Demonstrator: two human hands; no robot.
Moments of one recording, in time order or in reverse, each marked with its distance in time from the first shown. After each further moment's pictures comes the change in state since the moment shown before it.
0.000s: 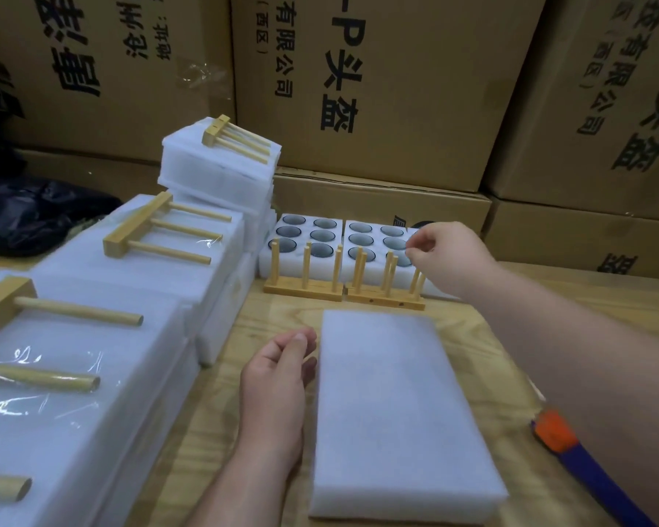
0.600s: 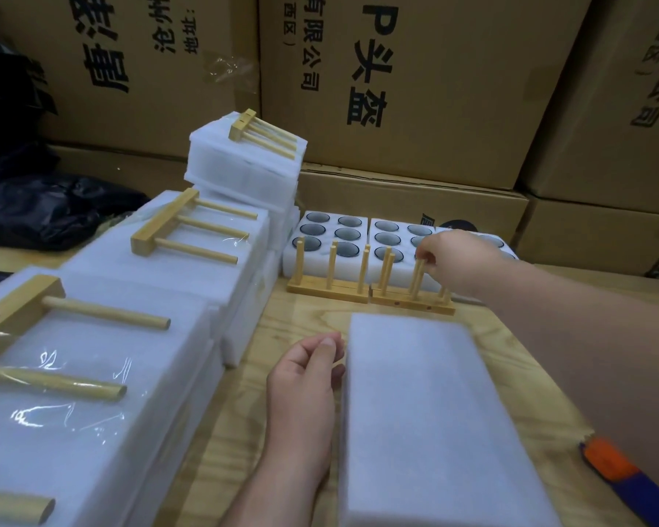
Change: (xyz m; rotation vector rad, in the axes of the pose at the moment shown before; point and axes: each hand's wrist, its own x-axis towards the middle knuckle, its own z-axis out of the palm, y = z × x) left_hand 0.004 0.000 0.000 0.033 0.009 0.019; right_hand 0.050 0.006 0.033 -0.668 -0.226 -0.202
